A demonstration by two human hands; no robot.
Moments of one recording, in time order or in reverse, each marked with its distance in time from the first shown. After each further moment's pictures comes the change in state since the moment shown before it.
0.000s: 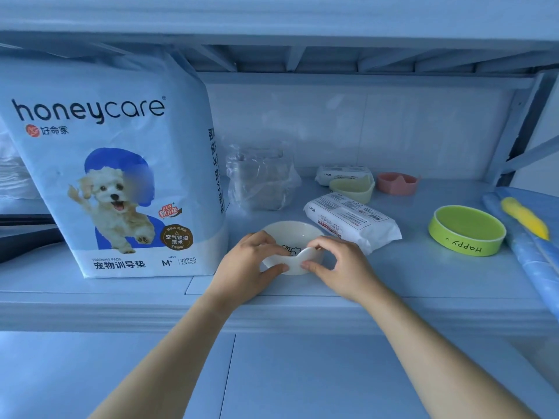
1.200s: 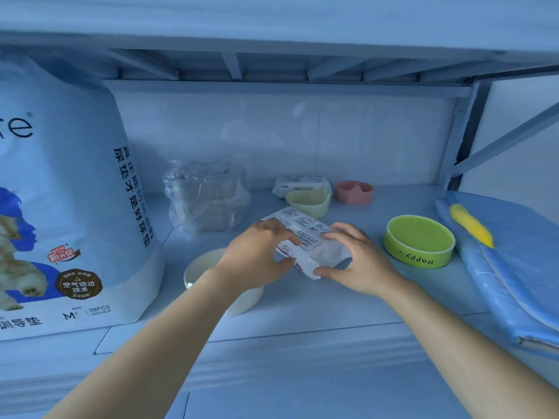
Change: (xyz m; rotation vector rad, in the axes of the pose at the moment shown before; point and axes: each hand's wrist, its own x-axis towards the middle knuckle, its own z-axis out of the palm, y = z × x) left_hand 0.105 0.063 0.042 0.069 -0.239 0.067; right_hand 0.009 0.083 -0.090 -0.270 0.014 0.174
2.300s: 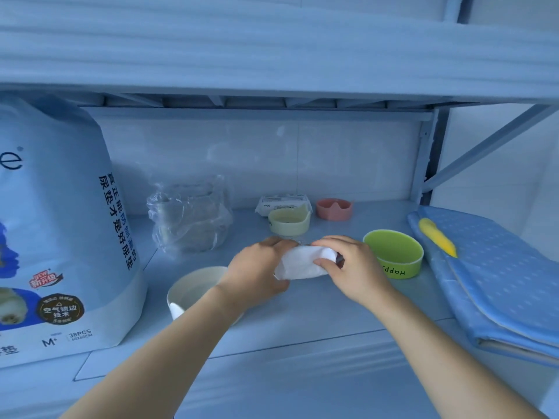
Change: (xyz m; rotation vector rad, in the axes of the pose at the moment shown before) left_hand 0.011 0.030 0.006 0.066 0.024 0.058; right_hand -0.013 -0.013 -0.031 0.059 0.239 -0.062
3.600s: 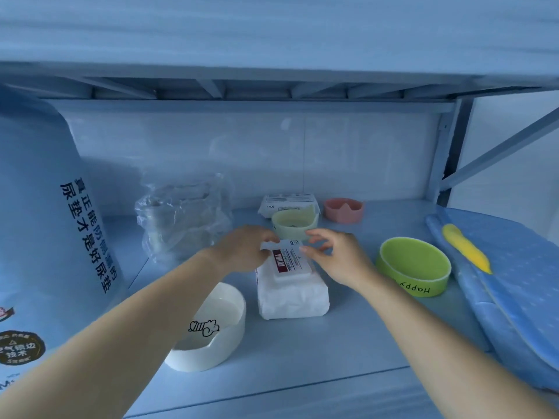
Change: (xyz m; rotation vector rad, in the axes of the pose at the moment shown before) left_hand 0.080 -0.074 0.008 0.047 -0.243 -0.108; right_hand 0.066 0.036 0.048 0.165 -0.146 0.234
